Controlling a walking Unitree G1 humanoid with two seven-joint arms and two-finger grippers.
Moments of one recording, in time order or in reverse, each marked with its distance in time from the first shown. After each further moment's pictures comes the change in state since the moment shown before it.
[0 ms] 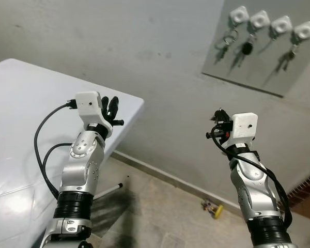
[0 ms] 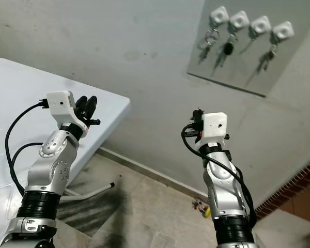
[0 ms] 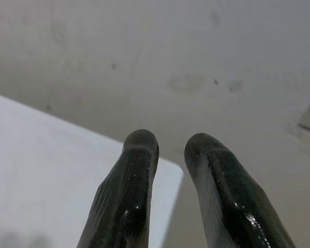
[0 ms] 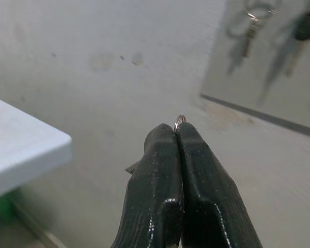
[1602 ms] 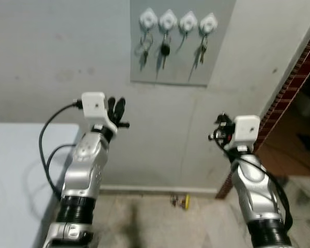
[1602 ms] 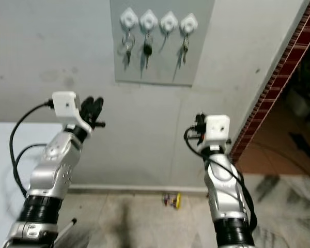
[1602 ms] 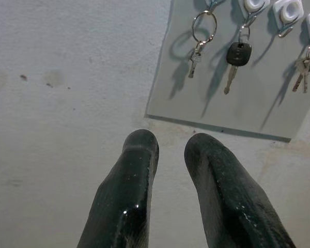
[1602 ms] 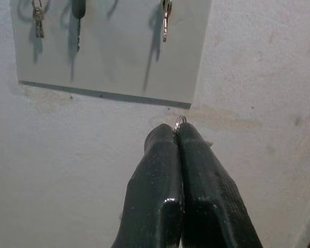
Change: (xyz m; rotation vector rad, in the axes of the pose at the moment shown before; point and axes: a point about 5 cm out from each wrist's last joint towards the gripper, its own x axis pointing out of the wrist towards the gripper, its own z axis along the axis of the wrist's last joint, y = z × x) left arm -0.006 -0.009 0.001 0.007 -0.011 -0.041; right arm 0.000 -0.003 -0.001 0.019 0.023 -0.059
